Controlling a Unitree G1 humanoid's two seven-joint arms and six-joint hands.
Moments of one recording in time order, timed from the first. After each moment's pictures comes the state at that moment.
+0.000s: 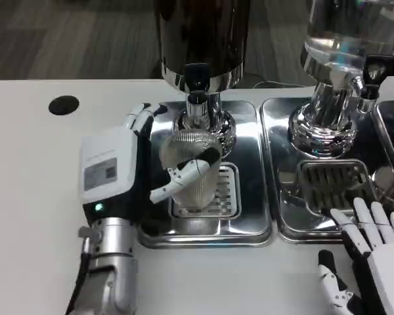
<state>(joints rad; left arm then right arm) -0.19 0.21 -0.34 0.28 0.76 0.06 0.59 0.37 -0.43 0.28 0.05 -0.95 -0.12 -0.66</state>
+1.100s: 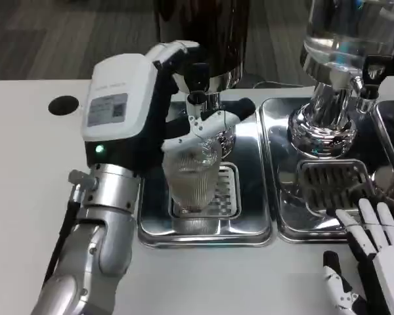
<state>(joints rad) -0.24 0.26 -0.29 -0.08 0.84 0.07 0.28 0.40 -0.44 0.26 0.03 -0.95 -0.12 -0.66</state>
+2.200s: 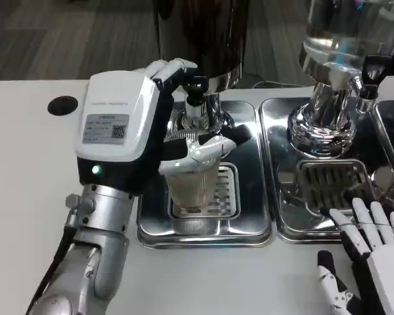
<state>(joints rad) -0.16 0.30 -0.30 -0.10 0.99 0.03 0.38 0.39 -0.43 0.28 0.03 -0.95 -0.12 -0.66</state>
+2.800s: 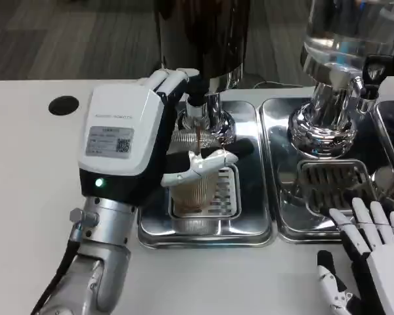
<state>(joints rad) -0.13 0.31 -0.34 -0.10 1.04 0.04 0.44 0.39 -0.43 0.28 0.03 -0.95 -0.12 -0.66</state>
